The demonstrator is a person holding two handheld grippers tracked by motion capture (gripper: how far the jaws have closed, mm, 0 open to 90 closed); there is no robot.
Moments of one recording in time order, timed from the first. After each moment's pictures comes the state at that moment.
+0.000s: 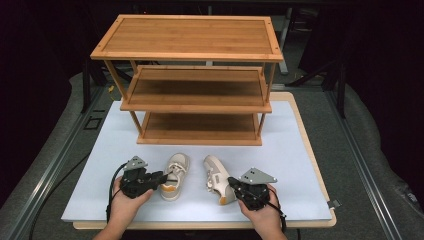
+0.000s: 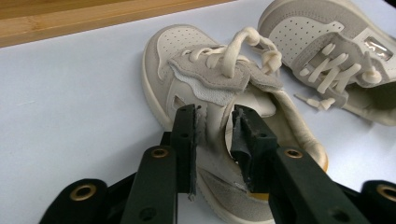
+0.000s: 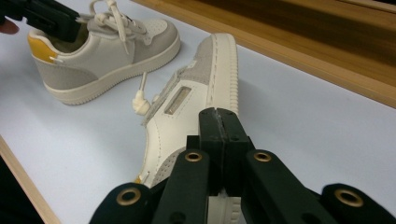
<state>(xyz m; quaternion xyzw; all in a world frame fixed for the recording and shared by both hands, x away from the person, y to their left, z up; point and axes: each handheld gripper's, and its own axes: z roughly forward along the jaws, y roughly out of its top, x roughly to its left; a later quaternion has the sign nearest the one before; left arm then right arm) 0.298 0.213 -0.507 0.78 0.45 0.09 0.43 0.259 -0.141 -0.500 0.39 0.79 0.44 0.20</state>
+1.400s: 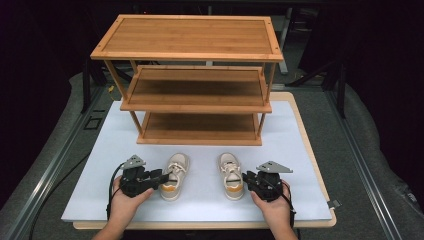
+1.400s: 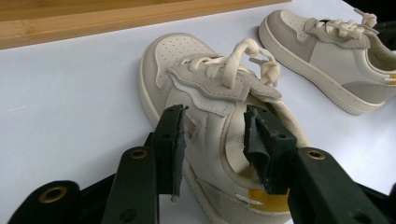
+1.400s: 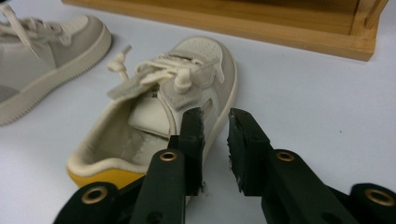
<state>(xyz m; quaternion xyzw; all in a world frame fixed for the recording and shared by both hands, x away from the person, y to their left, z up) 0.302 0.215 -0.511 0.77 0.45 0.08 0.45 0.284 -0.182 -0.514 0.49 0.74 0.42 0.18</state>
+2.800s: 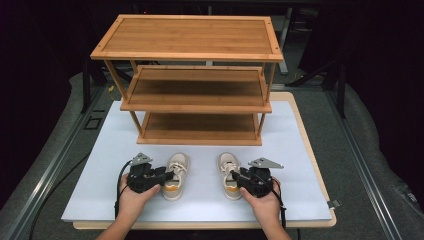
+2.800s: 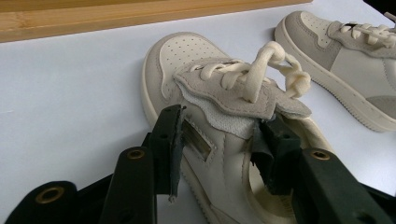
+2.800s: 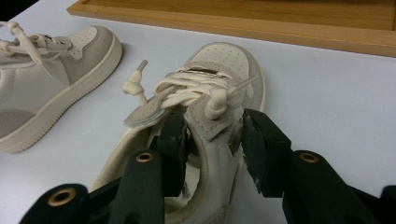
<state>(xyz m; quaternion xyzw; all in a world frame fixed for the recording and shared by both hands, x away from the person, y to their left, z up) 0.314 0.198 -0.519 0.76 0.48 0.09 0.43 0.298 -0.159 -0.519 0.51 0.73 0.43 0.15</state>
